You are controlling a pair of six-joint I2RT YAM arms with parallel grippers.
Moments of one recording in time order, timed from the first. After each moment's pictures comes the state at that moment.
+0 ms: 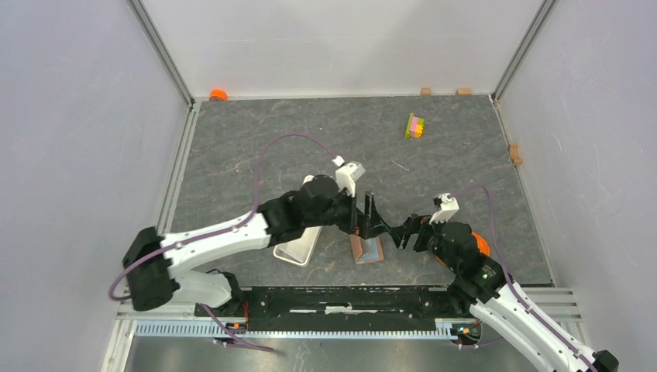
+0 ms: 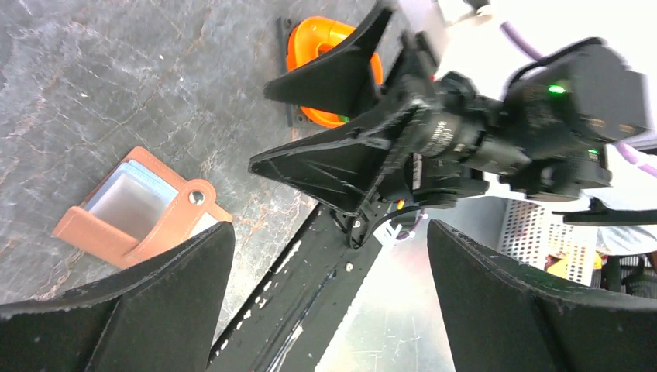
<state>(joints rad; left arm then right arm) -1.07 1.34 0.96 -0.06 0.17 -0.71 0.66 0.30 0.21 -0.29 0.13 0.57</state>
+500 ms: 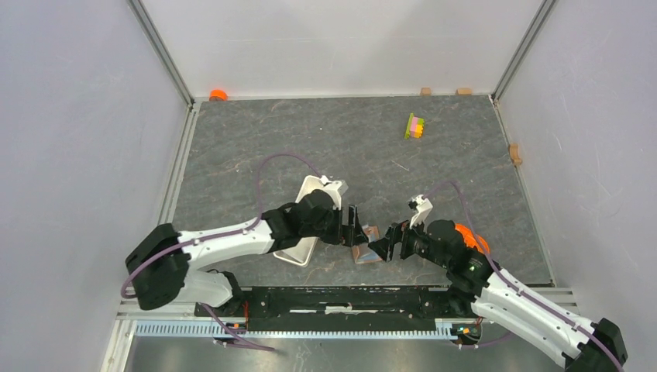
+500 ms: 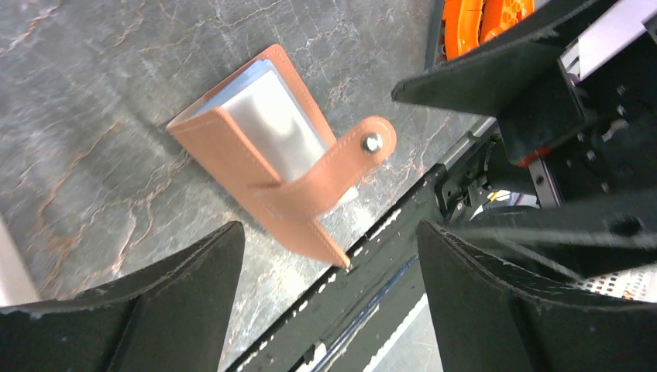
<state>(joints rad) -1.00 1.28 0.72 -0.08 0.11 -0.78 0.77 0.52 0.21 -0.10 -0.09 0.55</state>
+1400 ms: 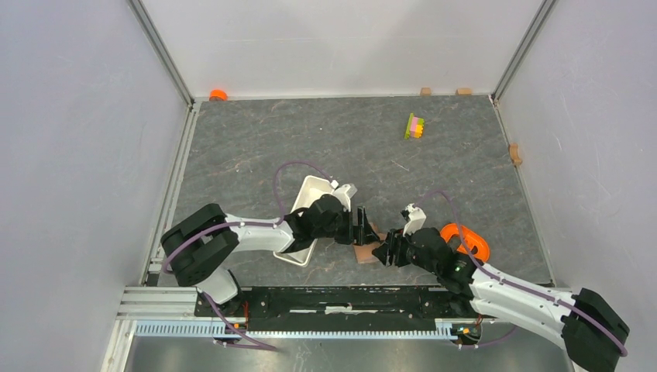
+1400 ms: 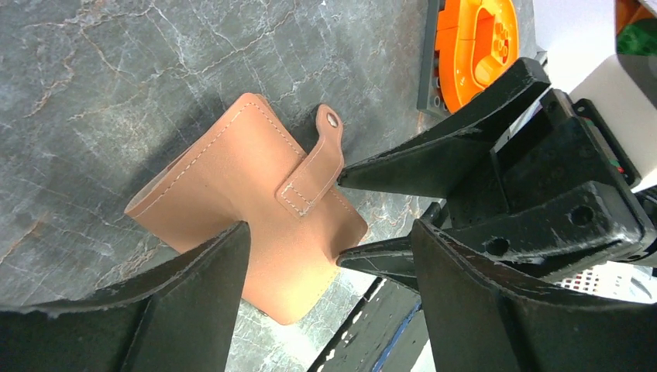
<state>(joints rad) -0.99 1.59 0.66 0.38 0.18 -0.84 0.89 0.70 0.09 0.05 0.07 0.66</state>
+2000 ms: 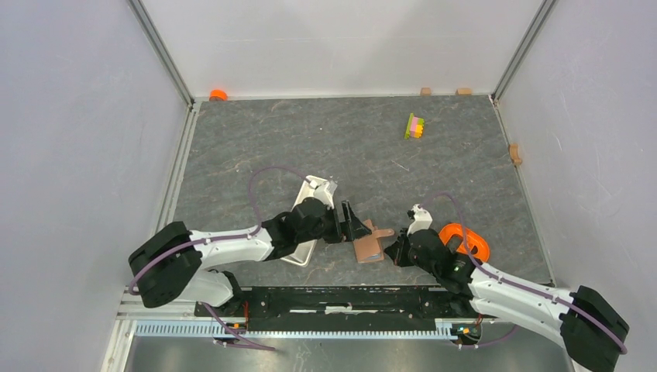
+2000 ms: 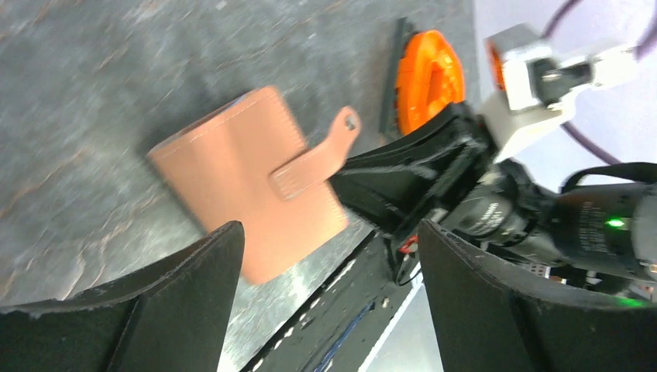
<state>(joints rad) -0.99 1.36 0.59 0.32 0.08 -0.97 0.89 0.74 0.09 -0.02 0.19 0.76</state>
